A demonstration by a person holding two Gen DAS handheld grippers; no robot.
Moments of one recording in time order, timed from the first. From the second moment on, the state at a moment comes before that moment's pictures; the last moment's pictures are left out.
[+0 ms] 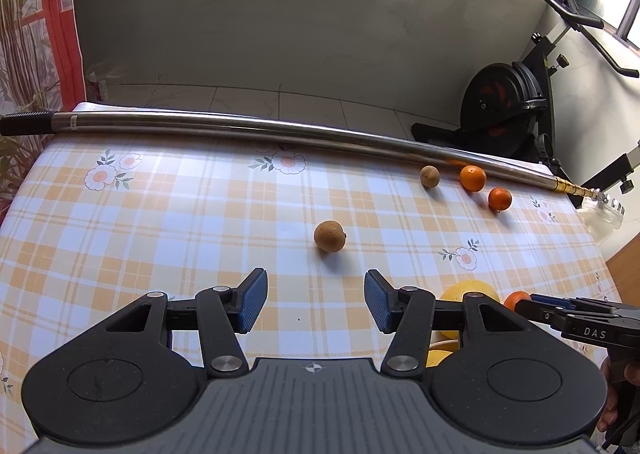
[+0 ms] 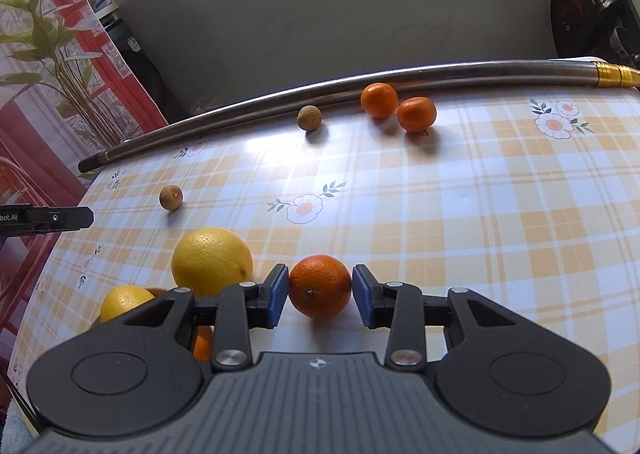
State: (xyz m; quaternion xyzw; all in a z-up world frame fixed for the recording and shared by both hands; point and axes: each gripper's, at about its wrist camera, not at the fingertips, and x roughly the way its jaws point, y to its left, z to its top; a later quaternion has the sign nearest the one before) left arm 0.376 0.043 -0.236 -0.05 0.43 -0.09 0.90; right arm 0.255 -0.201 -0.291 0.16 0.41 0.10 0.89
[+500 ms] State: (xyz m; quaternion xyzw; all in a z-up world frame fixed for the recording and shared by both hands) left arm 0.400 0.036 -0.249 -0.04 0.43 -0.09 0.90; right arm 0.259 -0.197 -0.299 0.17 0.41 0.11 0.89
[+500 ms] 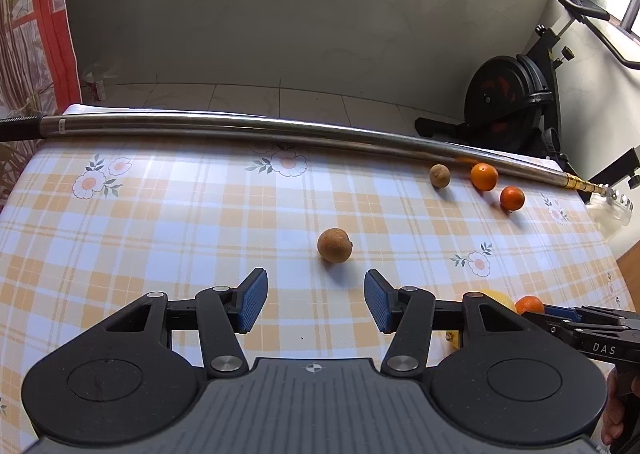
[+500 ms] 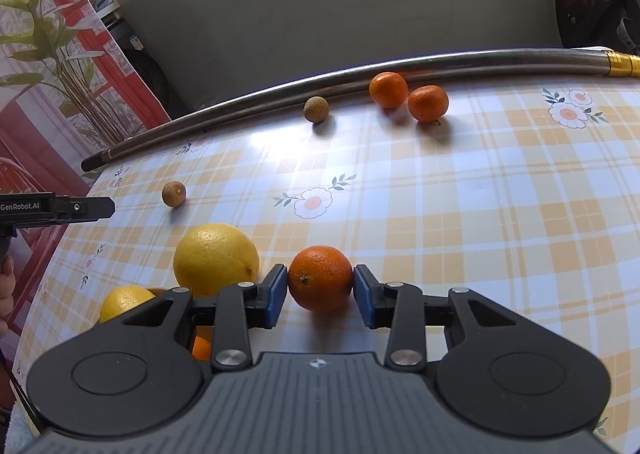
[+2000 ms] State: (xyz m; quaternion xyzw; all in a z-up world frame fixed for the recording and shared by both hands) left arm 0.378 0.023 -0.250 0.01 0.43 -0.11 0.89; right arm 0.205 -0.198 -0.267 0.21 0.38 0.09 0.89
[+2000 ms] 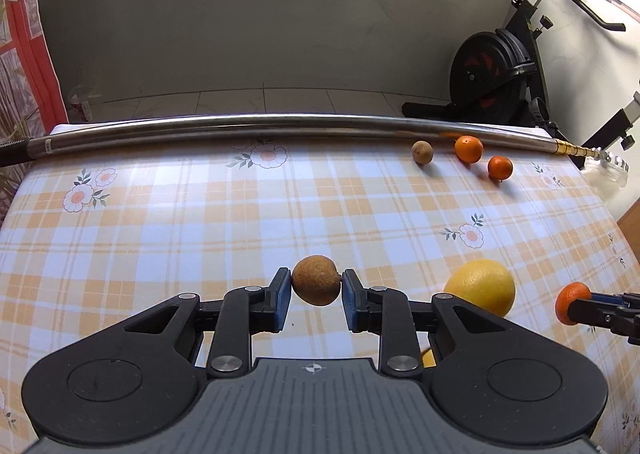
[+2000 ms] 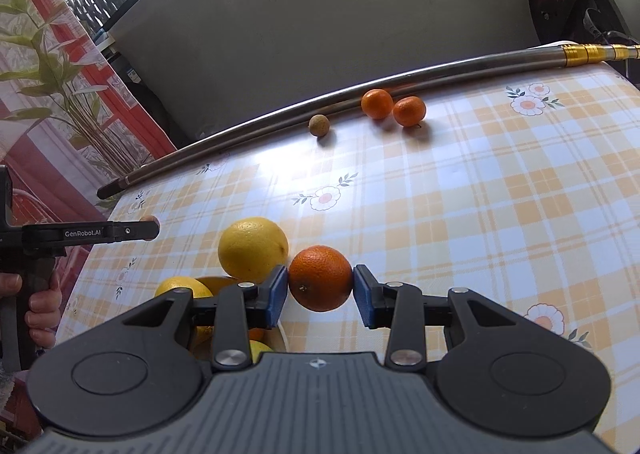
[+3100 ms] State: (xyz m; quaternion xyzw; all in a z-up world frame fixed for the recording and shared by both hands) left arm 0.259 0.022 -0.246 -0.03 0.42 -0.13 0.90; right arm 0.144 -0.137 -0.248 0.15 0.41 0.13 0.89
